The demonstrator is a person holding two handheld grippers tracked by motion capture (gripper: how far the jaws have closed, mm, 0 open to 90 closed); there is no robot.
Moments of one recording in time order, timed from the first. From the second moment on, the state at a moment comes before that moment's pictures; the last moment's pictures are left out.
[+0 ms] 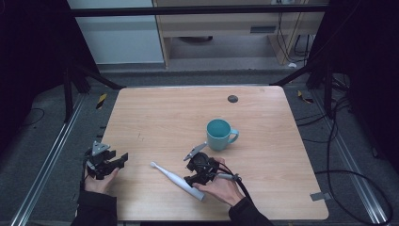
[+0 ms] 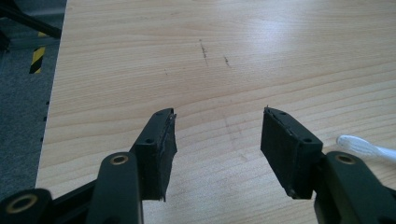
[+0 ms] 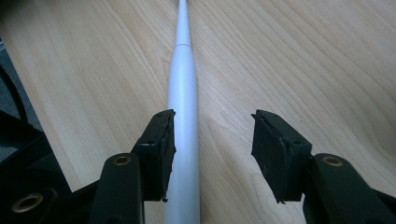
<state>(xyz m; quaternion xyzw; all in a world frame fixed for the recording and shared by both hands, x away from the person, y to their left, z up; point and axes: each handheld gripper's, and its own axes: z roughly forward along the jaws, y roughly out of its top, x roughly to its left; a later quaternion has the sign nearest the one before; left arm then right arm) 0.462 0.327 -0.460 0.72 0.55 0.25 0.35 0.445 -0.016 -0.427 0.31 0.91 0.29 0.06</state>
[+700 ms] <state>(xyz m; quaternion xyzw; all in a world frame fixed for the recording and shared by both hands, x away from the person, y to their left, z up) 0.462 0.327 -0.460 0.72 0.55 0.25 0.35 0.447 0.006 -0.445 0.30 0.93 0.22 0.03</state>
